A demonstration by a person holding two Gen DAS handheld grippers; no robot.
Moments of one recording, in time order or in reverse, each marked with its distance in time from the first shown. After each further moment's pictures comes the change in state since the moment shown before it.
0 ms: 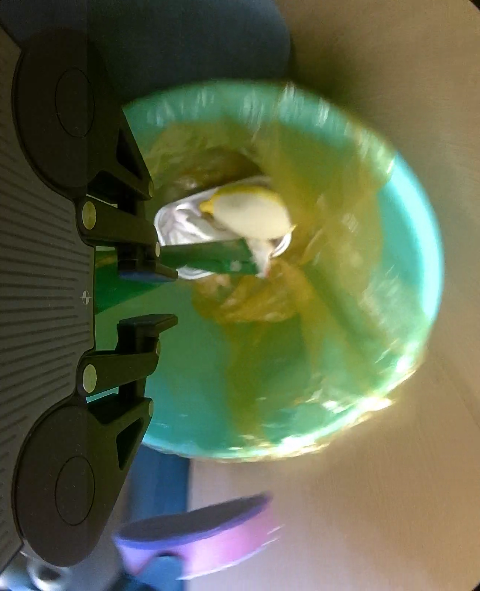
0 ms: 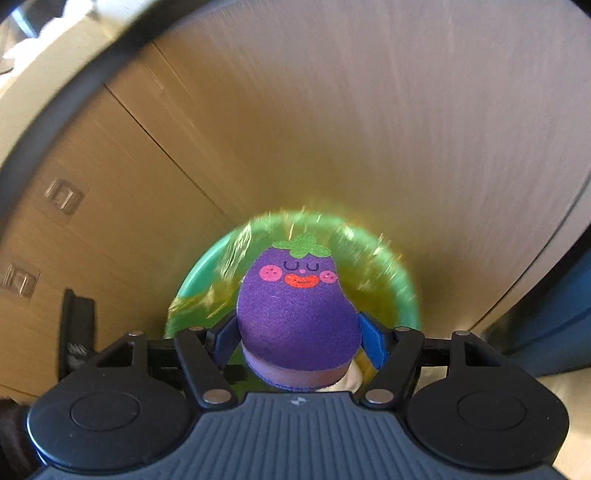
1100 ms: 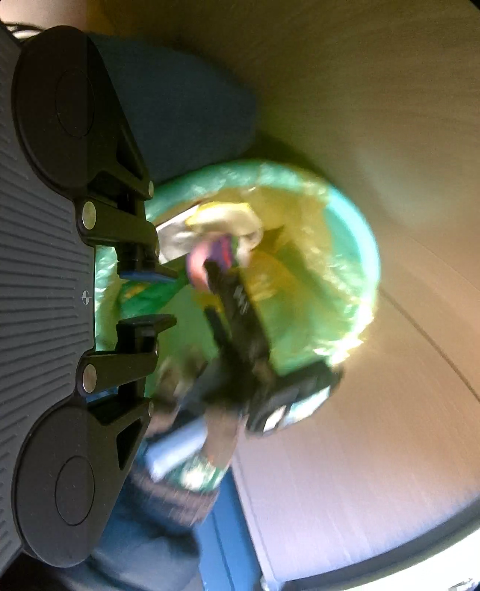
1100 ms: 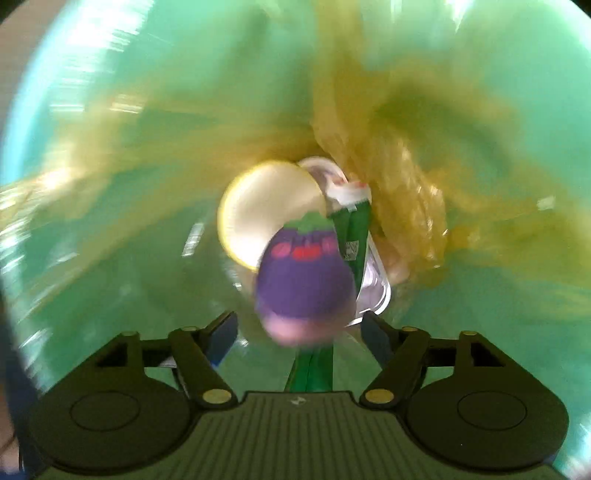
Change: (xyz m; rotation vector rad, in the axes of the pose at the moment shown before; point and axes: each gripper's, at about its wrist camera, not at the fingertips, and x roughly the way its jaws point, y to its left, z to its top) left arm -0.117 0.014 -0.042 0.188 -0.147 -0.050; right arm 0.217 0.029 0.001 -0.131 0.607 -0.091
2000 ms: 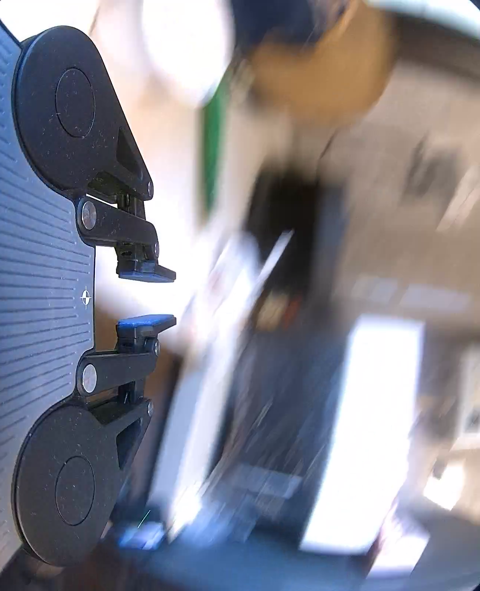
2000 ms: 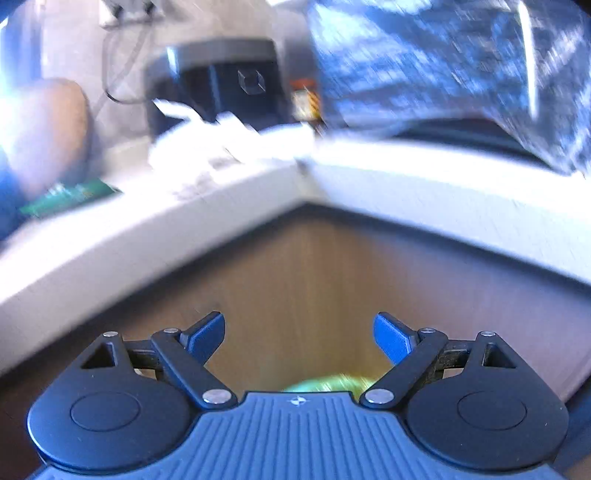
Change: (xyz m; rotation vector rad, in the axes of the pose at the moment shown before) left arm -0.369 -0.096 -0.074 0.364 -0.958 0.331; right arm -0.315 0.145 -0.186 -0.148 -1.177 -0.096
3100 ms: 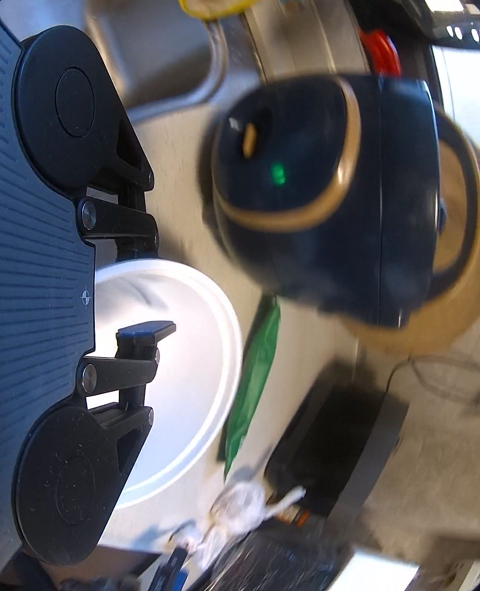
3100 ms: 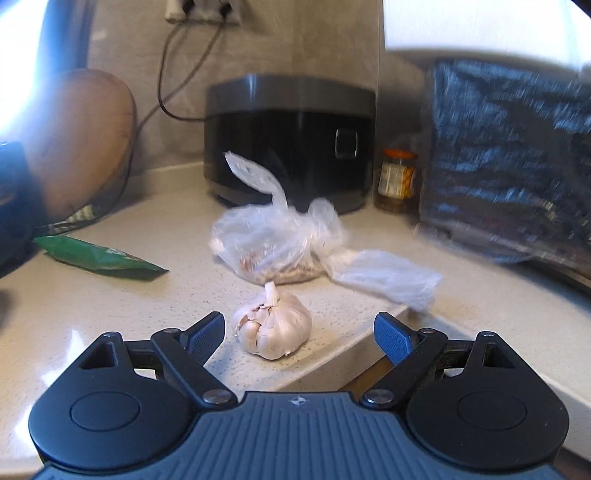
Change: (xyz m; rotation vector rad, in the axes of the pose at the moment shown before) left arm 0.056 0.180 0.007 -0.251 0.319 0.288; right arm 0.088 0.077 0.094 -0.169 -0.015 0.063
